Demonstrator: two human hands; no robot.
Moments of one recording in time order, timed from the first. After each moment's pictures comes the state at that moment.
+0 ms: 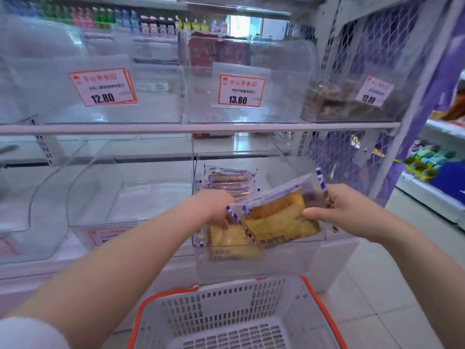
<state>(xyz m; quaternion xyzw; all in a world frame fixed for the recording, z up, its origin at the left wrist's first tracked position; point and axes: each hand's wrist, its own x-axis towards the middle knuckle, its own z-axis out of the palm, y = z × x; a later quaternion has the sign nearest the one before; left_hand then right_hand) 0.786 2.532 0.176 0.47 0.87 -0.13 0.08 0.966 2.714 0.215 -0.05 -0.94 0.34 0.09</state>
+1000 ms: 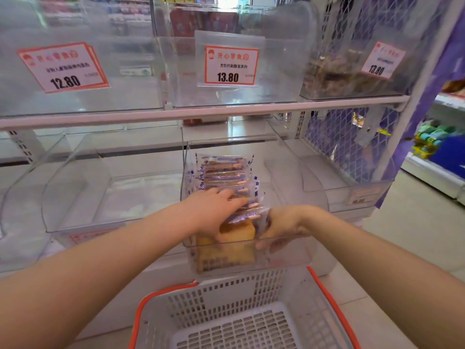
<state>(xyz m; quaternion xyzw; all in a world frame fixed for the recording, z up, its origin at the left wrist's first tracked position) 0.792 2.520 0.164 0.54 0.83 -0.14 0.05 0.884 2.685 0.129 -0.12 -0.82 0.48 -0.27</state>
